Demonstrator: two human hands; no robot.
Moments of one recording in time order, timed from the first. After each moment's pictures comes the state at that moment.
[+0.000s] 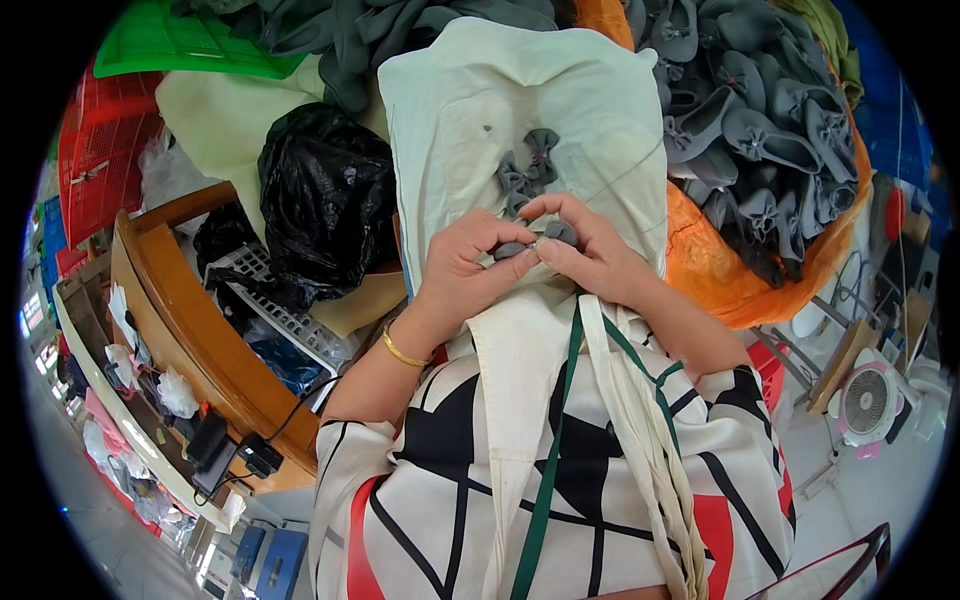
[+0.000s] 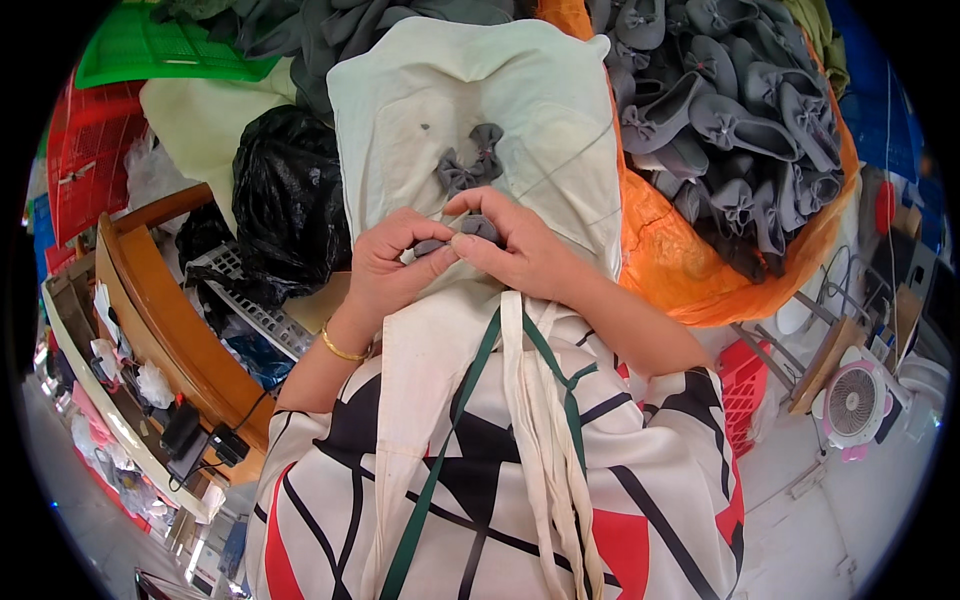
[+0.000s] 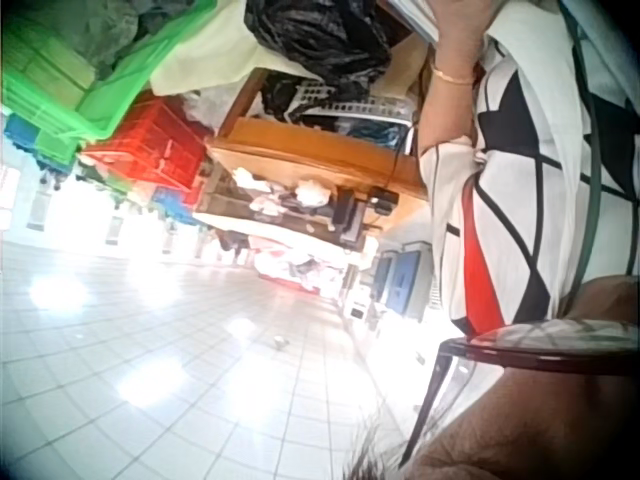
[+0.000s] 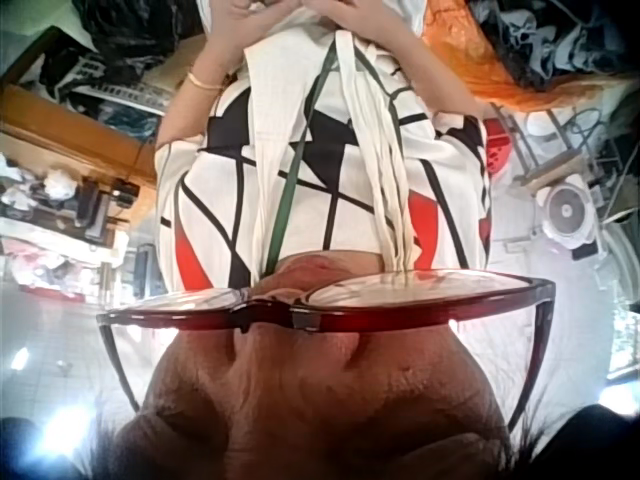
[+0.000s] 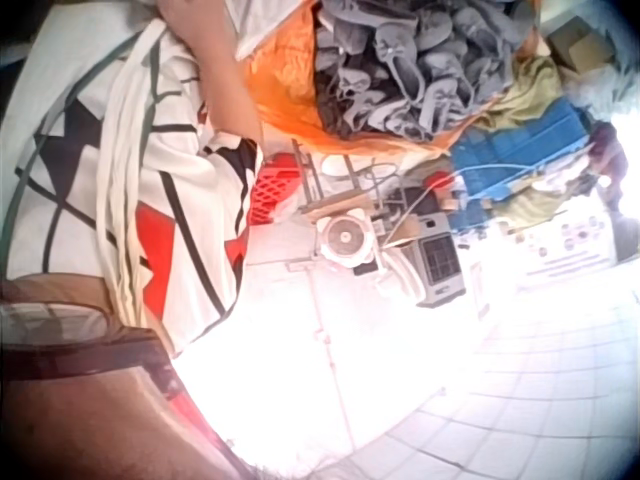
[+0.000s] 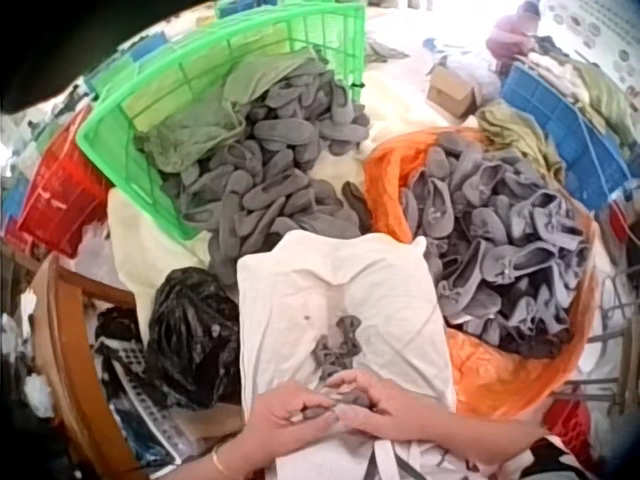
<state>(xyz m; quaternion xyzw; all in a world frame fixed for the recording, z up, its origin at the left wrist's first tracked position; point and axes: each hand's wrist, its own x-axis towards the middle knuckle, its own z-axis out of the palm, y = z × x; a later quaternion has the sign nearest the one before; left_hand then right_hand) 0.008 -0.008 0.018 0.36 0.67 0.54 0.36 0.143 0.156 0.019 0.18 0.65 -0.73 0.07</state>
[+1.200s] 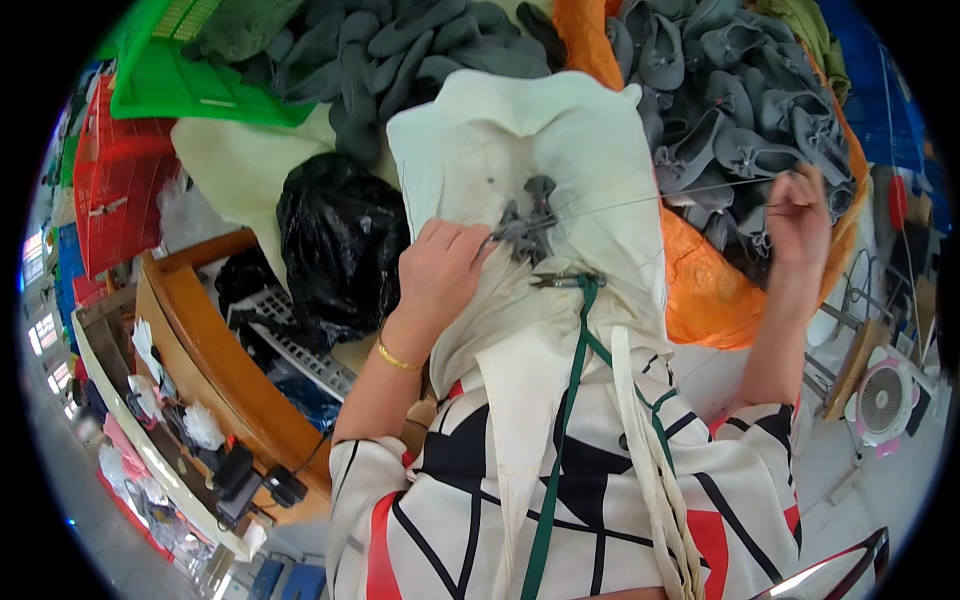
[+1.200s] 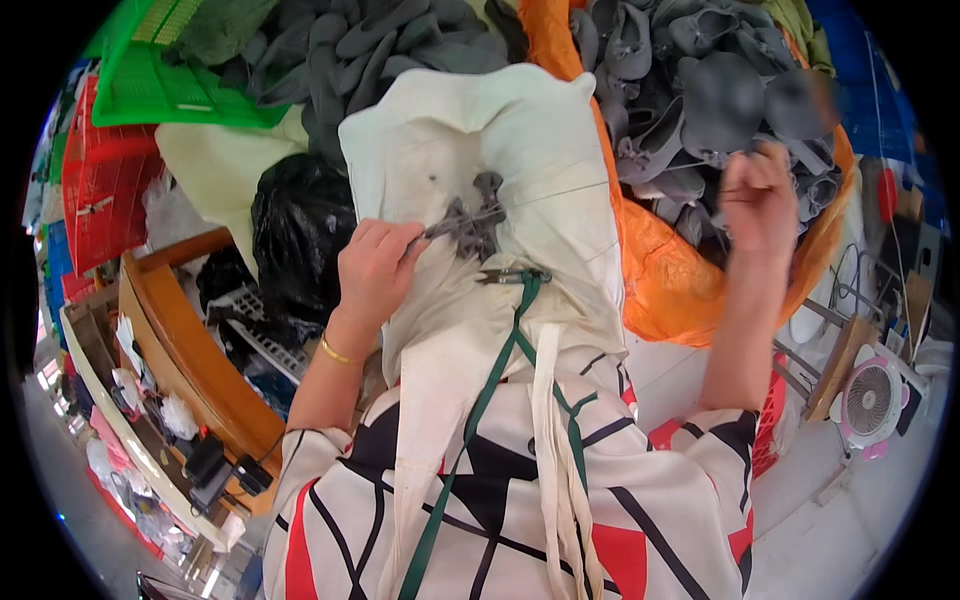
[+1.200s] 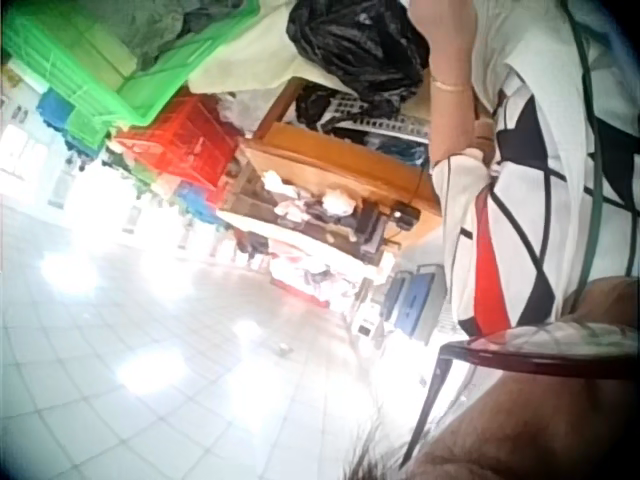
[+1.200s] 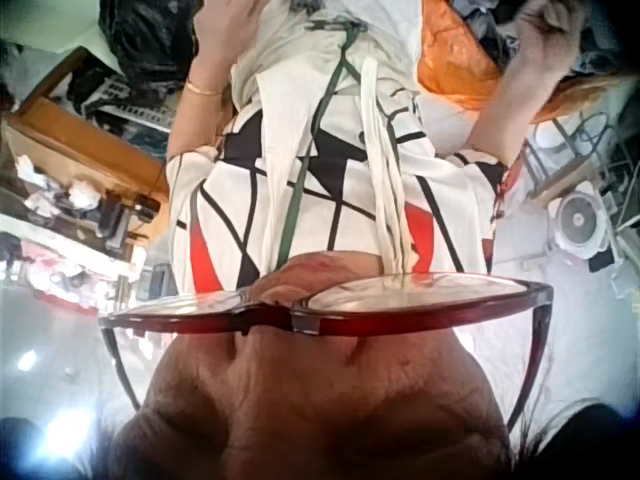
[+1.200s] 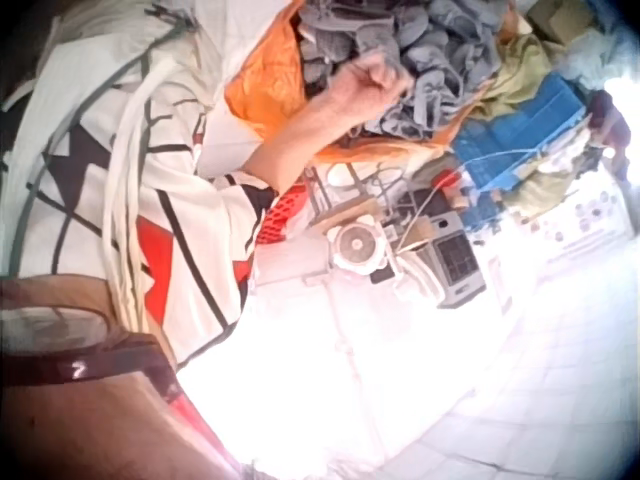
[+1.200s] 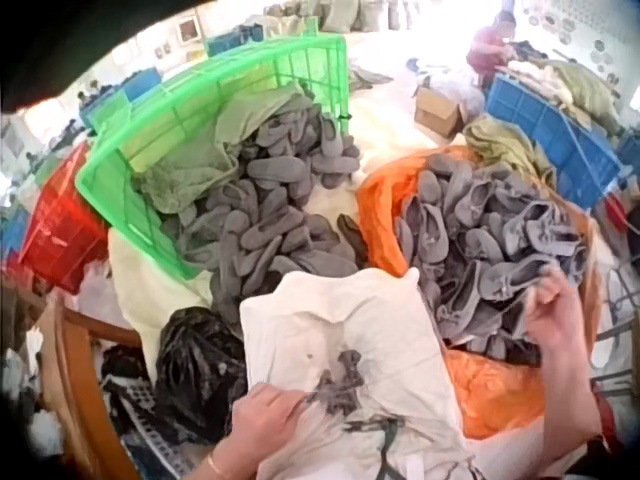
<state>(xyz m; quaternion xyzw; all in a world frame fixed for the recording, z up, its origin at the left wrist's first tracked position) -0.037 0.007 0.017 0.55 0.77 0.31 0.05 0.245 0.365 0.053 0.29 0.21 -0.83 -0.44</state>
